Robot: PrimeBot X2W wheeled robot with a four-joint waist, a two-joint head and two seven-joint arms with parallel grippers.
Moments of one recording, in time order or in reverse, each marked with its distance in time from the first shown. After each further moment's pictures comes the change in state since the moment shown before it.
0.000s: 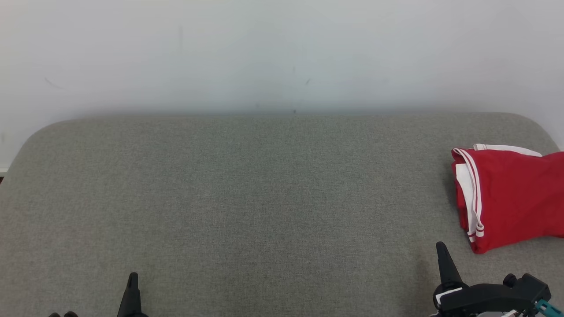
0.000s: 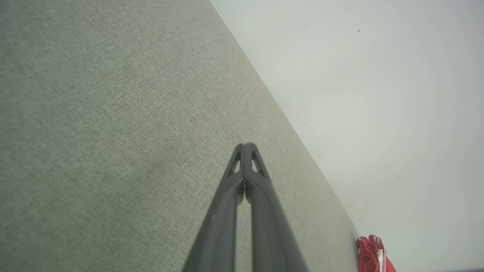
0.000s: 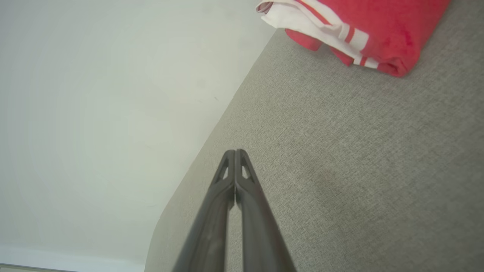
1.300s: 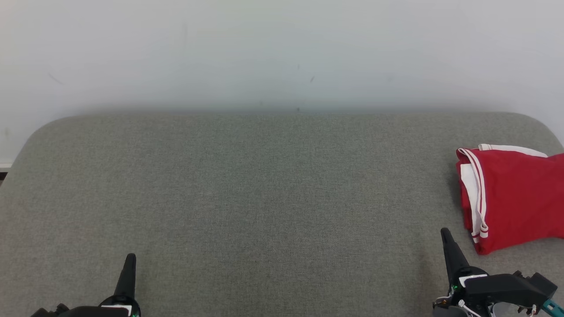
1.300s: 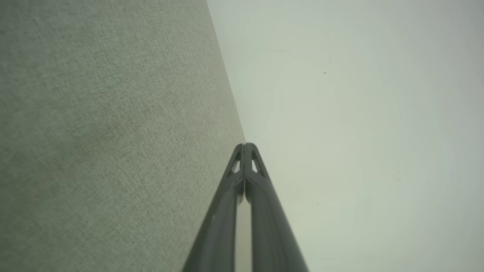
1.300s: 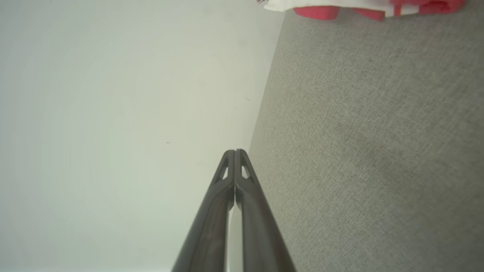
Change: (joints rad) left arm -0.041 0.002 0.027 -0.044 -0.381 -0.016 0.095; right arm -0.019 0.000 -0.033 -0.062 0.376 0.000 0.096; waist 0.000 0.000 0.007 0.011
